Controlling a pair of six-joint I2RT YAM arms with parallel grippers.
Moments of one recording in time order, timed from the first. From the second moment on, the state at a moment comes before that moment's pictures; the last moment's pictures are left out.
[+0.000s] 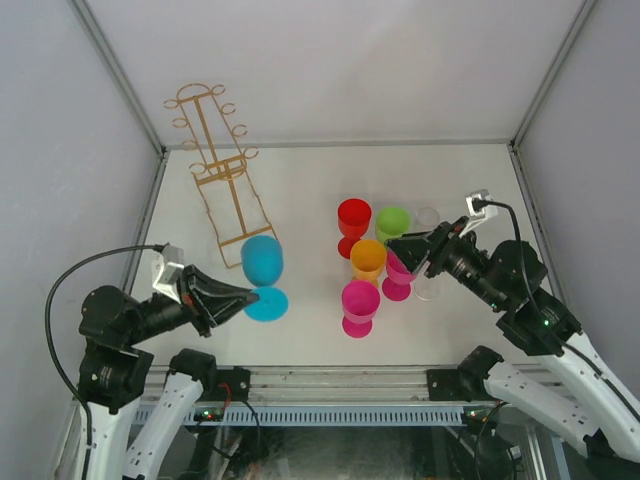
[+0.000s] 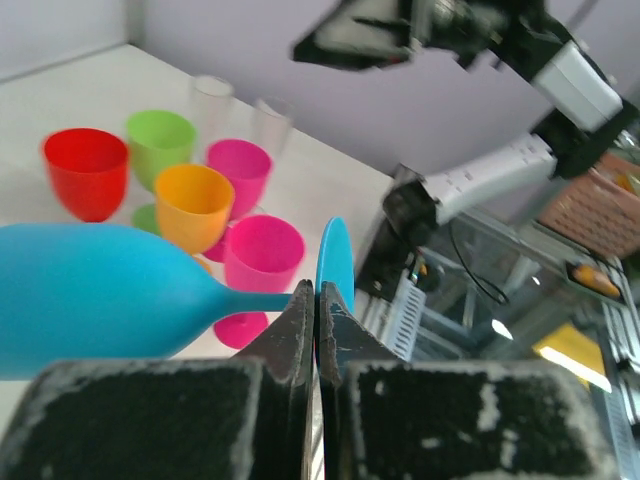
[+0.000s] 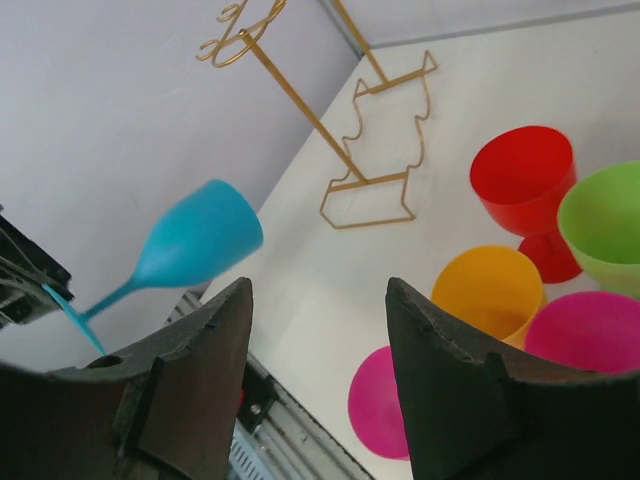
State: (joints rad) left arm -0.22 0.35 0.90 -0.48 0.90 -0.41; right arm 0.72 0.61 0.90 -0.36 0.01 0.61
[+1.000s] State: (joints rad) left arm -1.15 0.59 0.96 -0.54 0.63 0.02; right arm 0.58 0.95 0.91 -0.23 -0.85 0.79
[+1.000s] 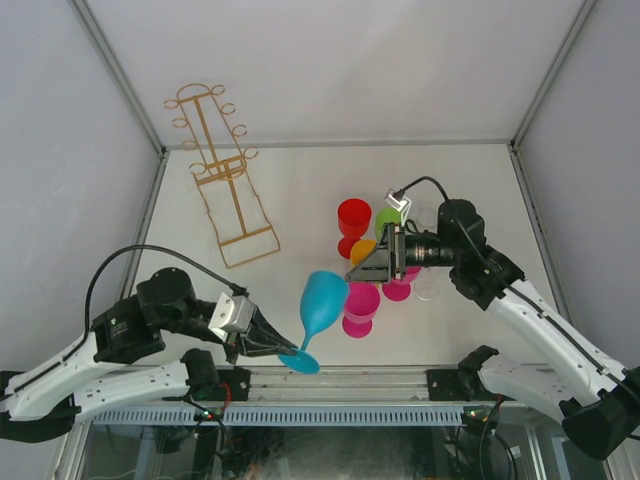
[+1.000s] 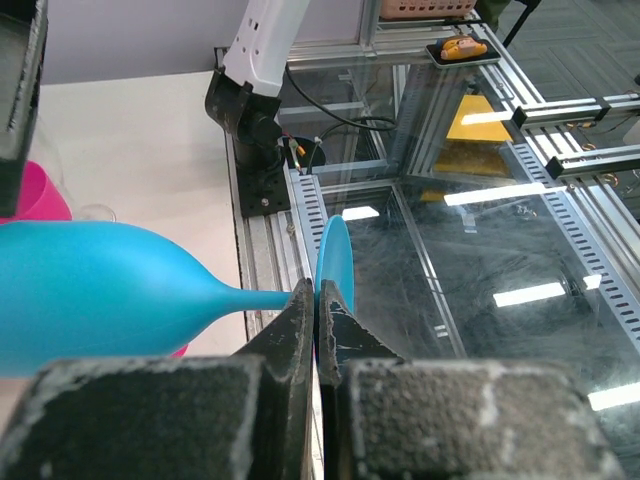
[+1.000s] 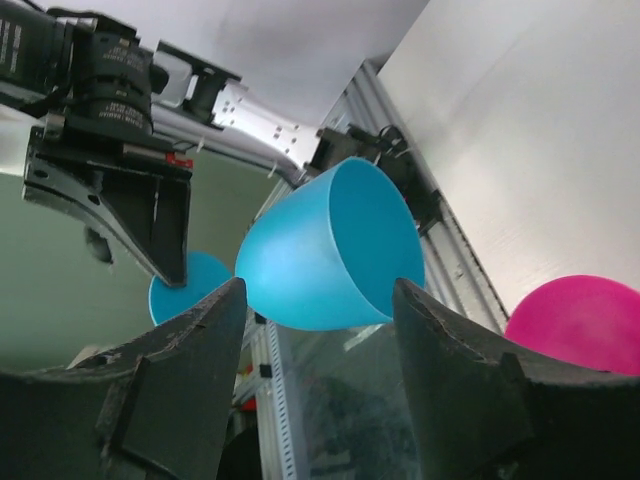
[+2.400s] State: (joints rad) left arm -1.18 0.43 1.02 -0.88 -0.13 -0.16; right arm 1.15 1.29 1.34 -0.55 -0.13 0.38
